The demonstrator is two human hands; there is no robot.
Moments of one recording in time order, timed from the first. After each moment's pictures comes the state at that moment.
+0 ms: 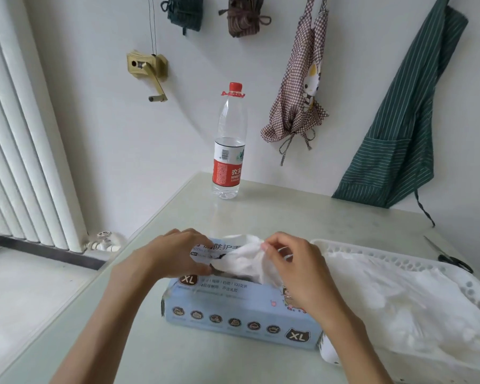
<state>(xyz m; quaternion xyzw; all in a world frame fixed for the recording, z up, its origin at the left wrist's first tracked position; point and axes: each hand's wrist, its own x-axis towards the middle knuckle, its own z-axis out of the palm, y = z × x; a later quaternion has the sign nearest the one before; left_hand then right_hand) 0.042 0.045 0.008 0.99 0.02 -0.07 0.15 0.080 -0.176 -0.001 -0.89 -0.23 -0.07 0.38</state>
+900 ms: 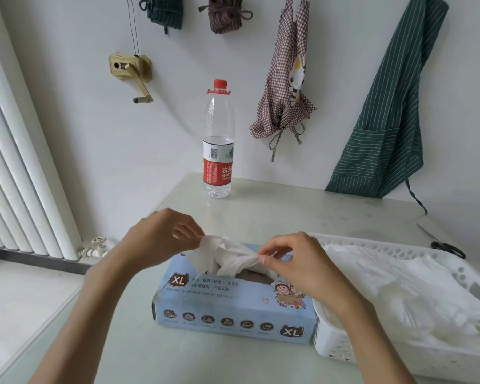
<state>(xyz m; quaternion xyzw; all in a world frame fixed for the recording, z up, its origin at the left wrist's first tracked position) 0.041 0.050 0.026 0.96 0.01 0.07 0.27 0.089 -0.195 0.008 -0.90 -0.24 0.00 0.36</state>
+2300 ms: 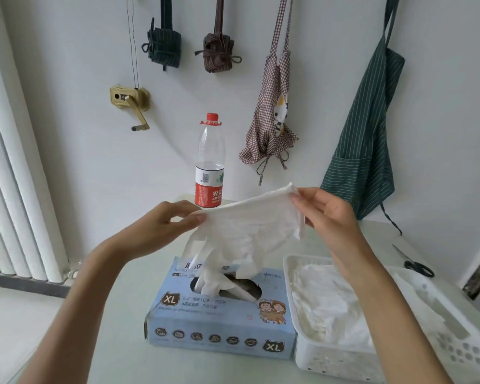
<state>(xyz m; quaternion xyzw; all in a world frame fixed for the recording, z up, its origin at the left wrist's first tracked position) 0.042 0.043 0.073 0.88 -0.12 0.10 0.44 0.089 -0.224 0.095 -0.71 -0.23 -0.07 0.66</state>
